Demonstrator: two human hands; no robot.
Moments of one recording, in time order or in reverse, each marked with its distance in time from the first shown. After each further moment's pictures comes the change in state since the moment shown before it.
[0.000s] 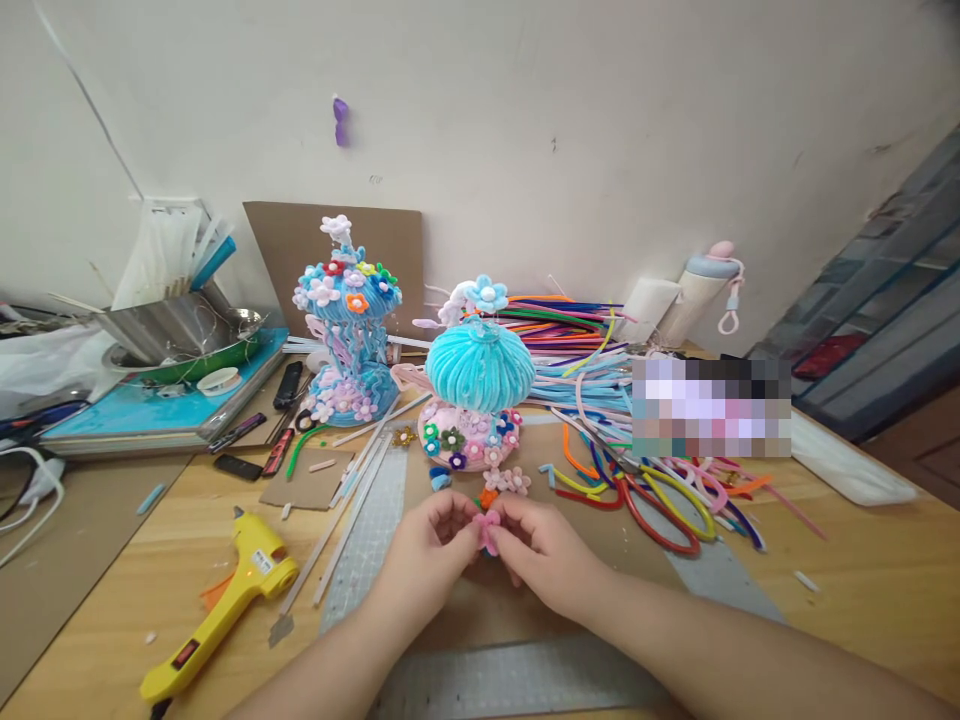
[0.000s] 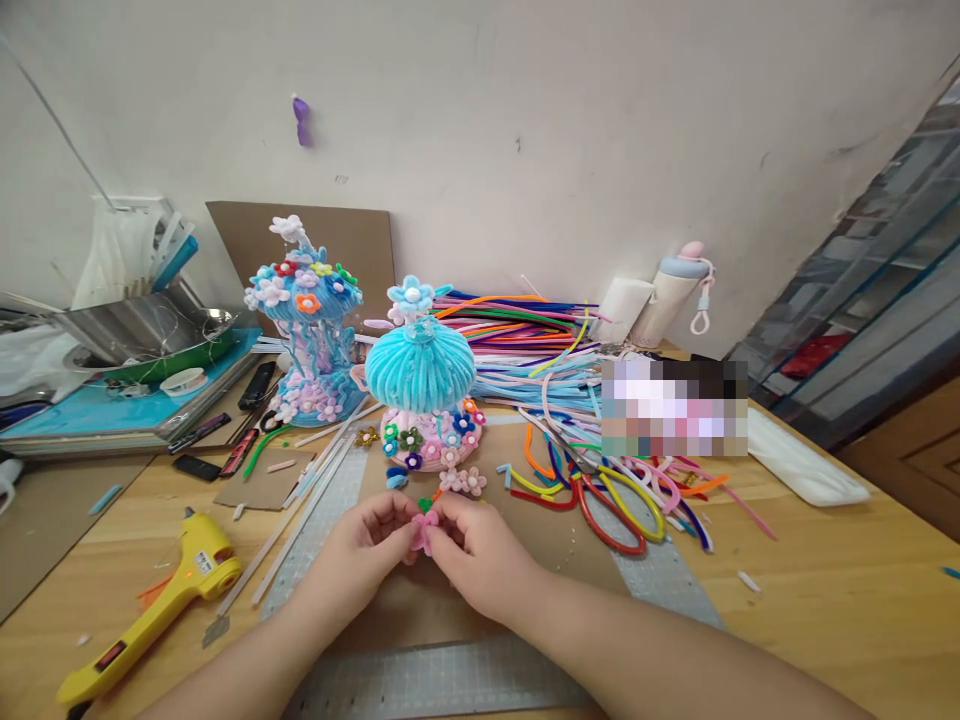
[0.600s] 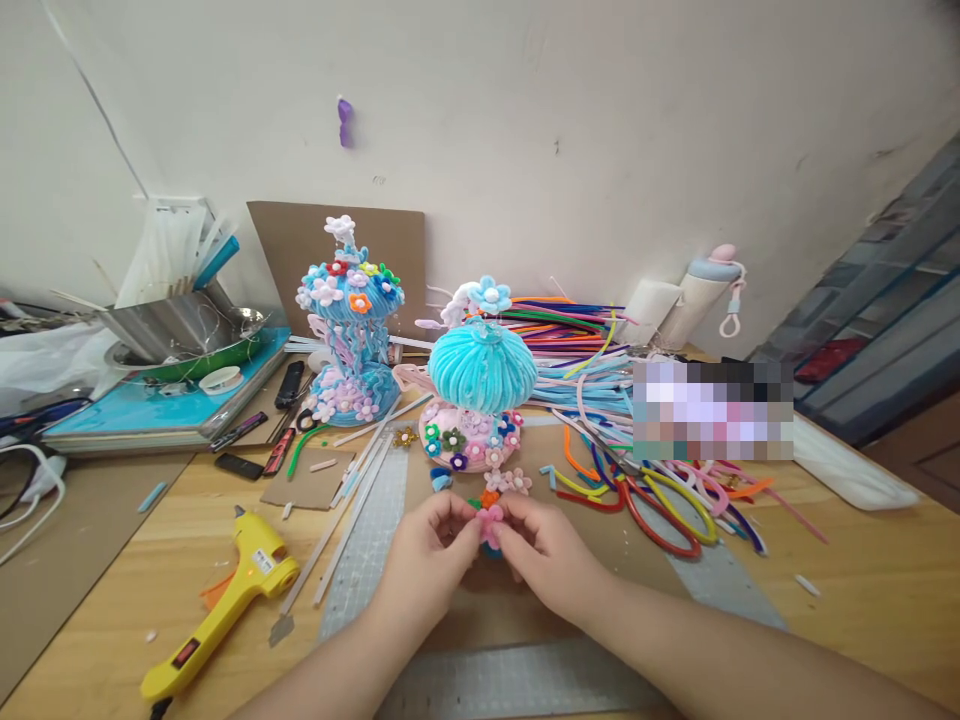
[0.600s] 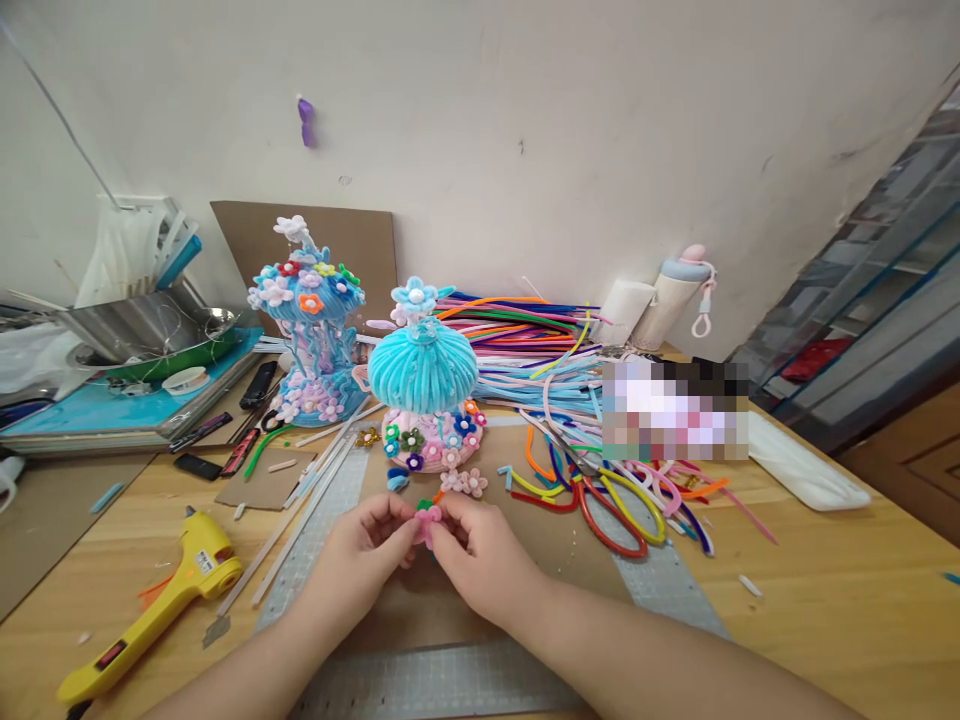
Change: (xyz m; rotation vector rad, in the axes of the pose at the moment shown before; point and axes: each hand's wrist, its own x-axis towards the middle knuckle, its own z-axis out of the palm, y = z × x) left_hand -0.003 0.003 0.002 0.035 0.099 -0.008; right_hand 0.000 -0.002 0.002 -0.083 0.067 -0.014
